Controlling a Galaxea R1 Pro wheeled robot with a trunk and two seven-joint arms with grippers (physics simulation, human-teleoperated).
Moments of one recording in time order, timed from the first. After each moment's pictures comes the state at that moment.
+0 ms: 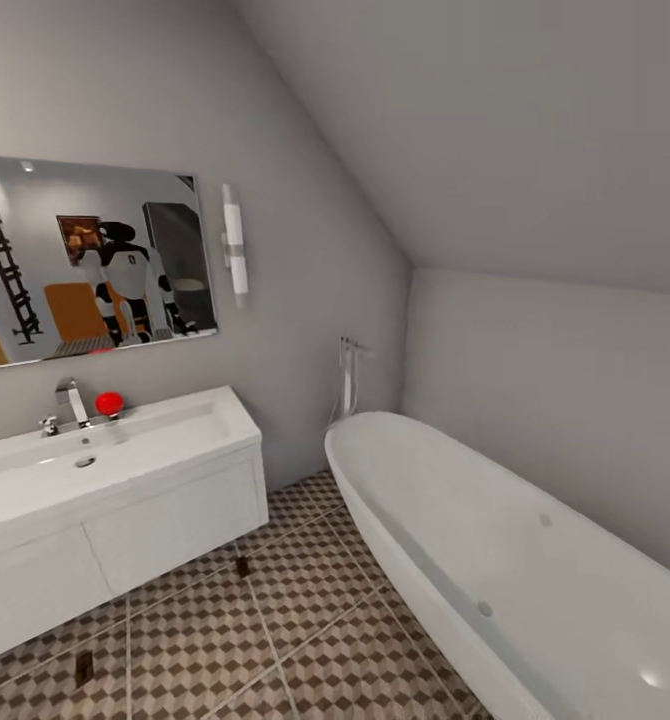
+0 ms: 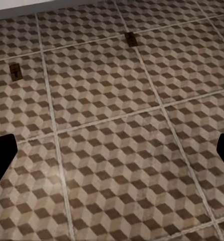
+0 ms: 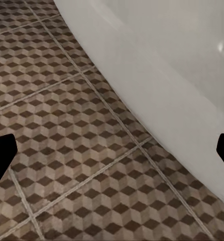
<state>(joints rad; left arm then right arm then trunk) -0.24 0.02 -0.30 0.07 0.58 -0.76 0.01 -0.28 -0.01 0.01 0.03 0.04 -0.72 -0.11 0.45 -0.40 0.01</state>
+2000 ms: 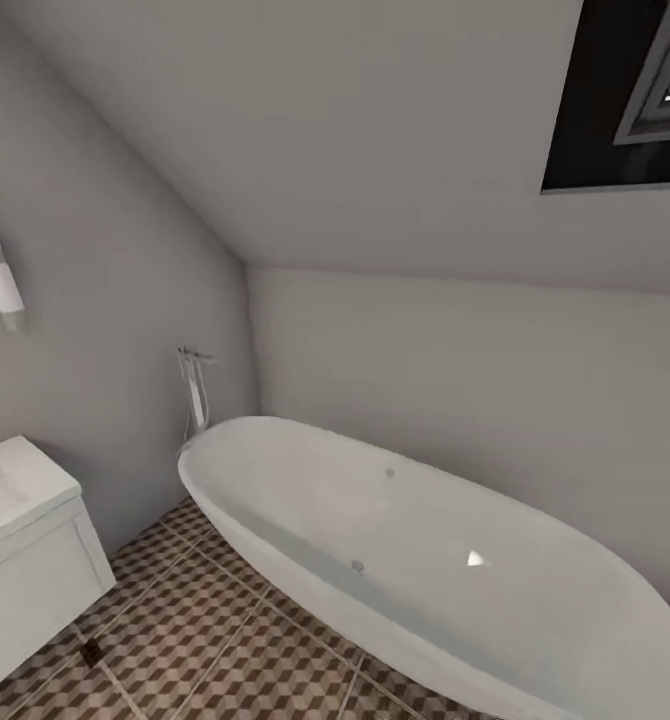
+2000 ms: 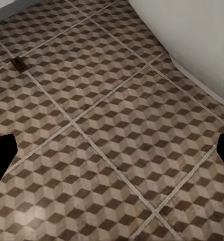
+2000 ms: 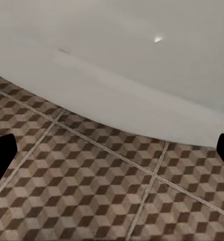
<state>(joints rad) -0.24 0.02 -0.30 0.07 0.59 -0.76 0.01 -0.28 -0.01 0.01 0.02 0.04 -0.72 -0.11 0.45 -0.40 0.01</state>
